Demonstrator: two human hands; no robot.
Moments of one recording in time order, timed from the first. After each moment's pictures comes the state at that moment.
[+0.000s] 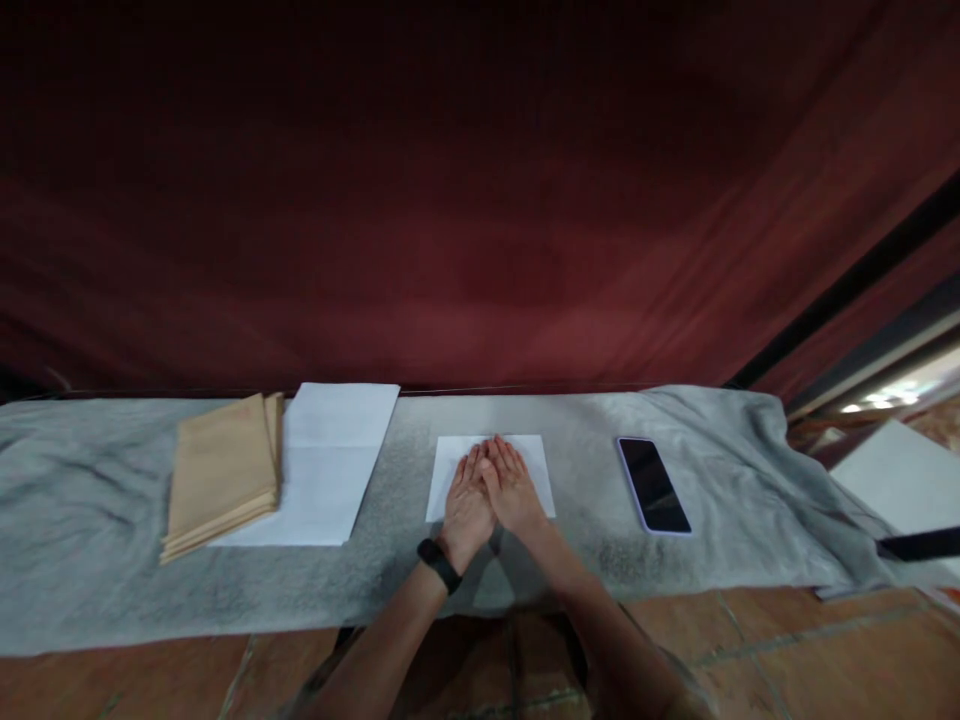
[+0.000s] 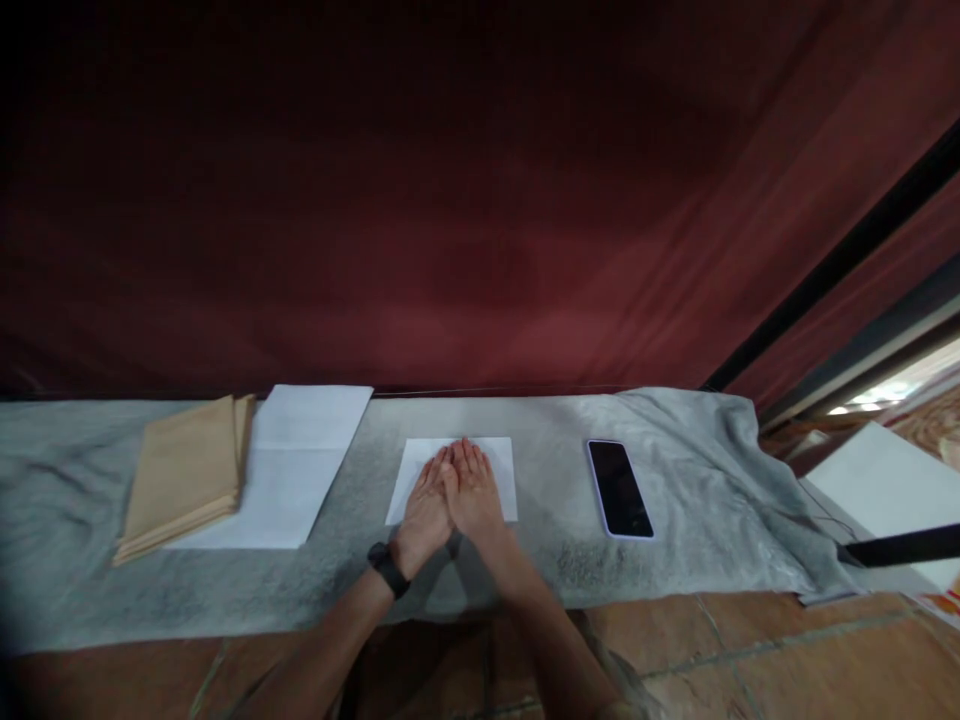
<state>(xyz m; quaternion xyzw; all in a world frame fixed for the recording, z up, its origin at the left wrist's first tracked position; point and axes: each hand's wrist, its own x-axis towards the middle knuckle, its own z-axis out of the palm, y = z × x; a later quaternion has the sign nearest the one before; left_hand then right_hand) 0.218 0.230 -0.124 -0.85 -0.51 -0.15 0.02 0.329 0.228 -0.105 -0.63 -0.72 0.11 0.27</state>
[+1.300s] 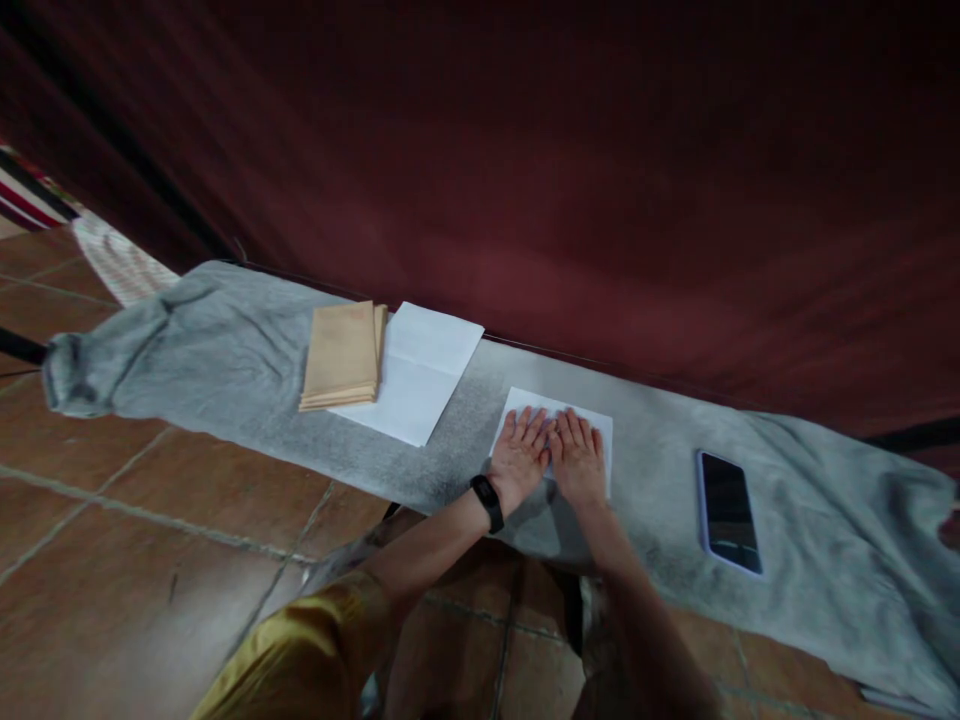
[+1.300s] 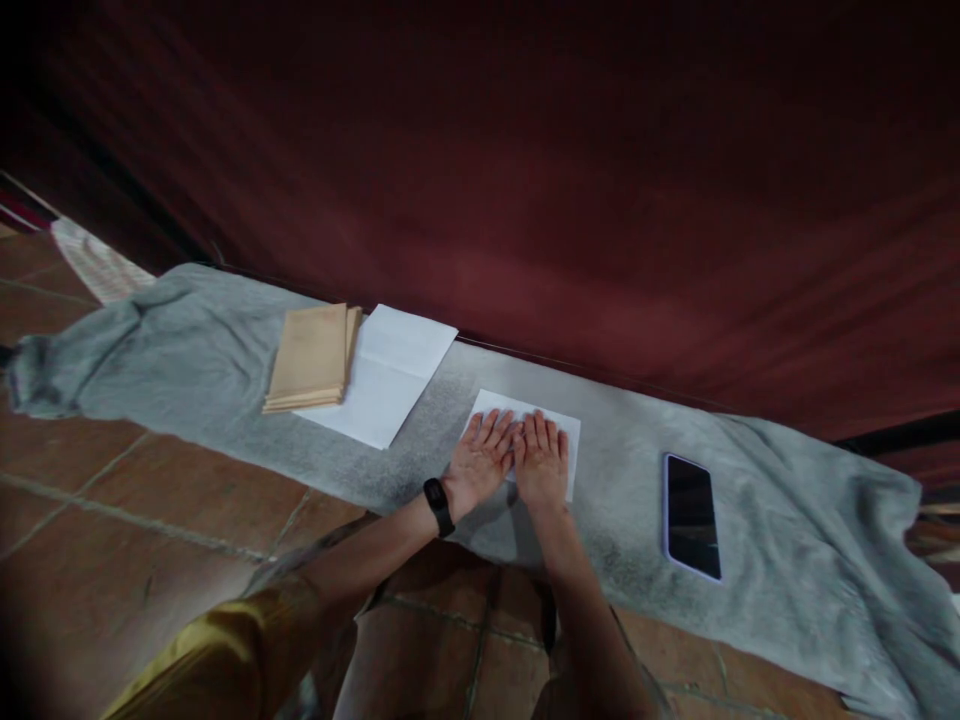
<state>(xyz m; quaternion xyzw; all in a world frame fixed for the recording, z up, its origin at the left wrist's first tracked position) 0.202 0.208 -0.095 -0.82 -0.56 -0.09 -0.04 0.339 0.219 -0.117 -0.61 -0.77 0.02 0.16</state>
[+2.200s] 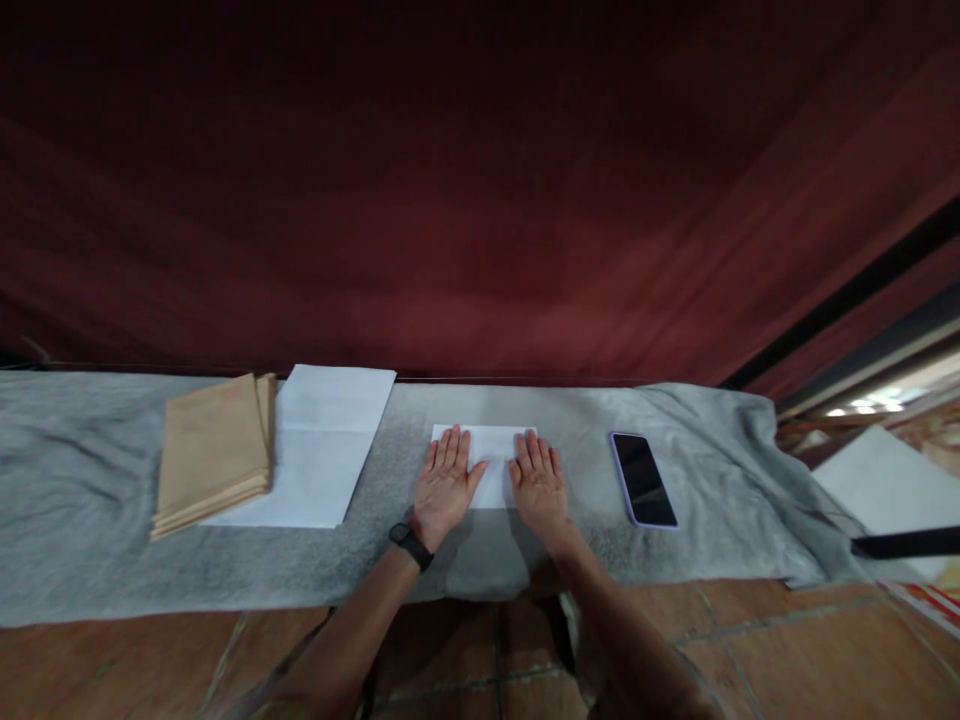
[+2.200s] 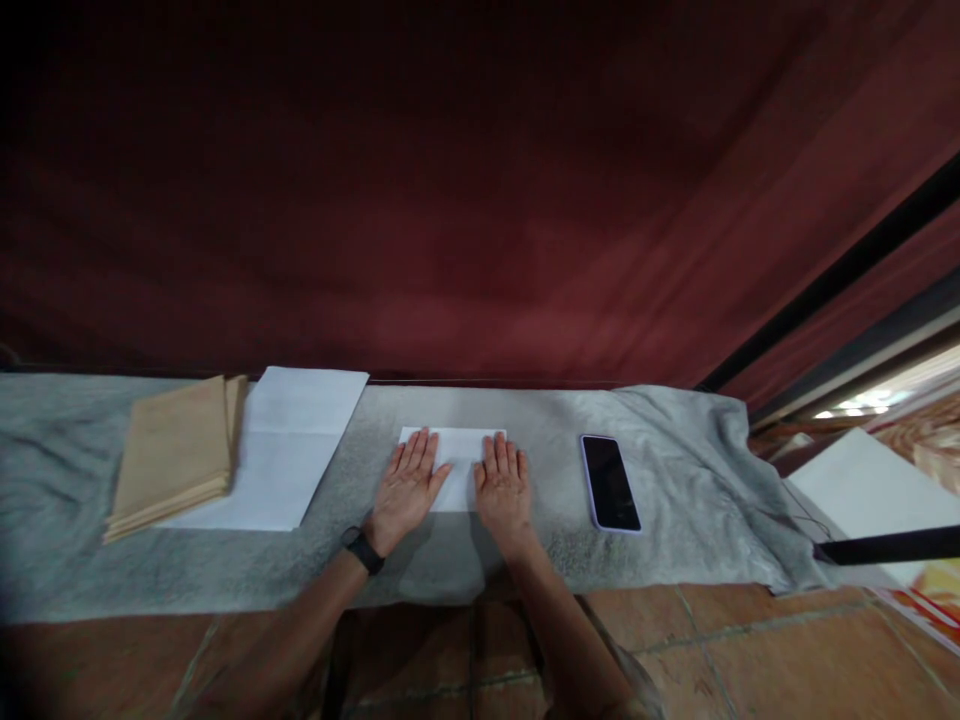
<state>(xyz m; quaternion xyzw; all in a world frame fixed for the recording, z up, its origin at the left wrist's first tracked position) 0.191 0.236 -0.109 -0.81 -0.57 -0.15 0.02 0.372 0.207 -0.115 -0.69 -0.71 -0.03 0.16</state>
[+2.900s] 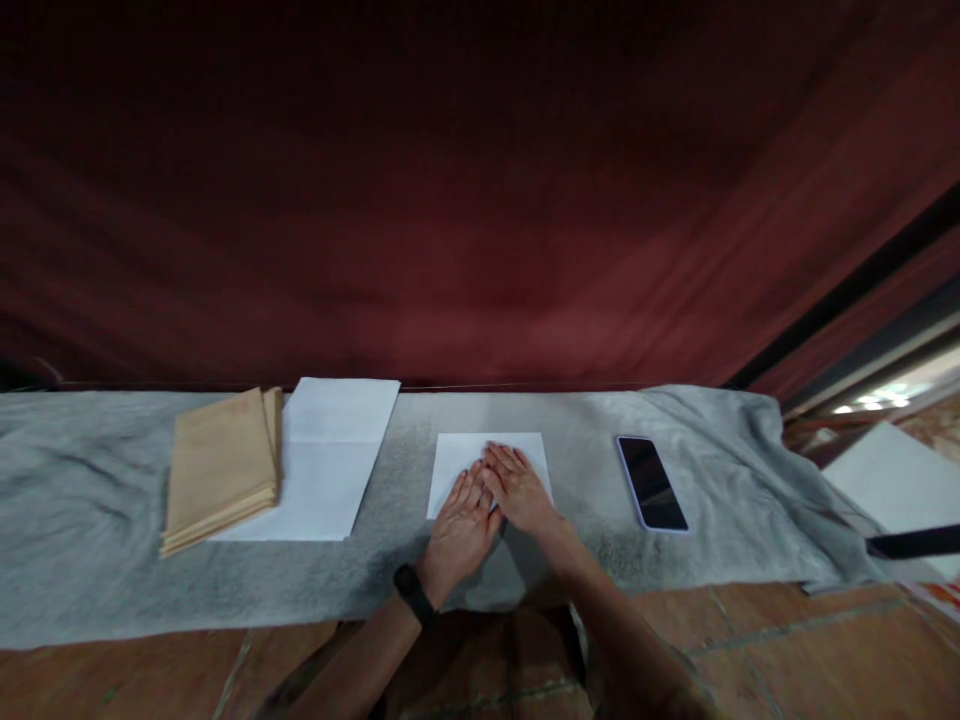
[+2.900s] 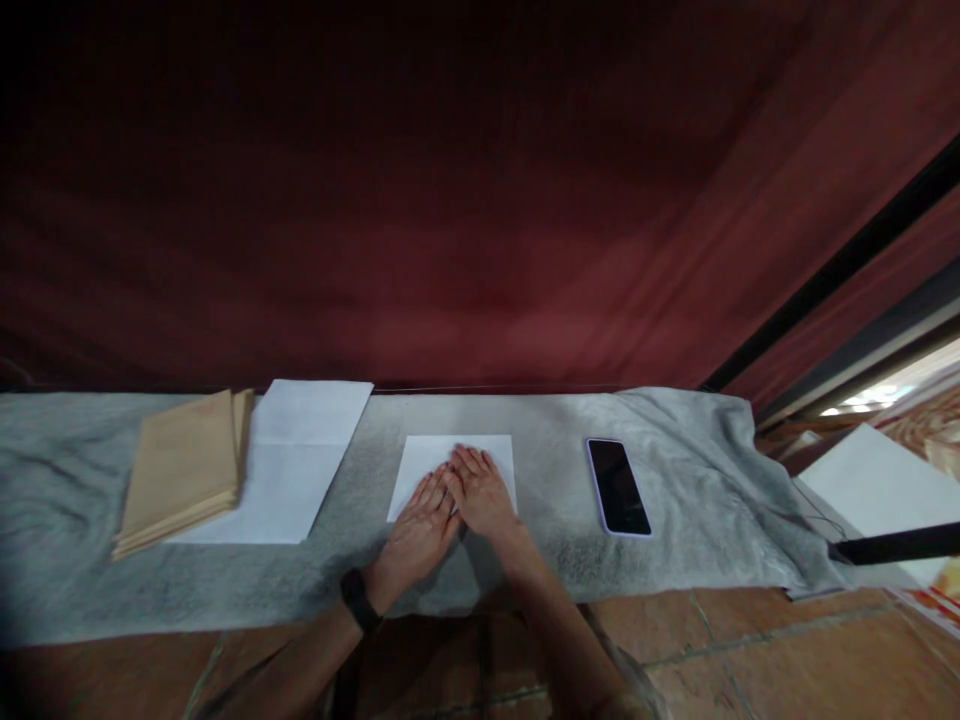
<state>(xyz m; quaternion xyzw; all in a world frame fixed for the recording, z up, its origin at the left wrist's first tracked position) 0.196 0.195 -0.110 -0.88 -0.45 -0.15 0.01 0.348 0.228 -0.102 -0.55 -0.81 0.11 0.20</state>
